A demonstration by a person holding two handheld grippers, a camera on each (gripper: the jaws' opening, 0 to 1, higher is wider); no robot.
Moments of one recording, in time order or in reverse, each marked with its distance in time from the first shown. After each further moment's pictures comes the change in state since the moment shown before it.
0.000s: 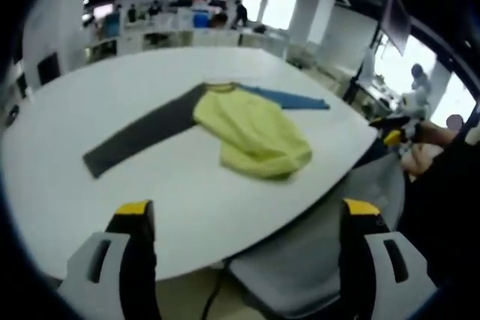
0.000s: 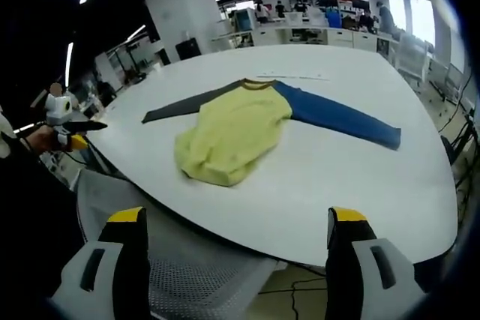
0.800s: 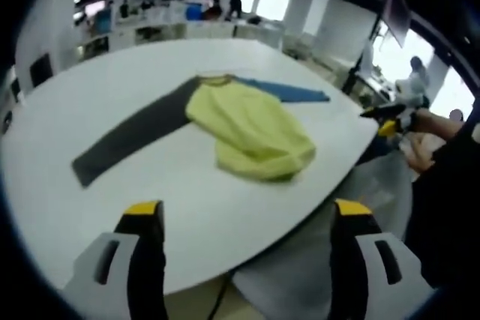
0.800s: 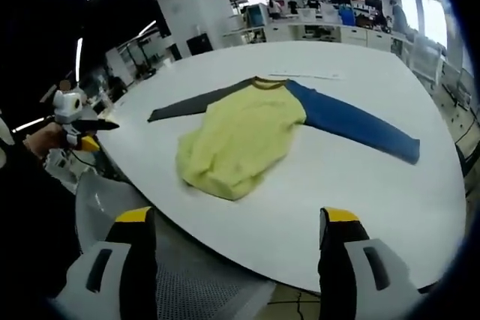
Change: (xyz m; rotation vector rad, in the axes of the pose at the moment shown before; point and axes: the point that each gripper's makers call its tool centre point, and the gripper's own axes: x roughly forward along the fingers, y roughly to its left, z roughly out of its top) left arm 0.037 0.003 0.008 0.029 0.052 -0.028; right arm 0.041 -0.002 0.023 -0.012 0.016 0.087
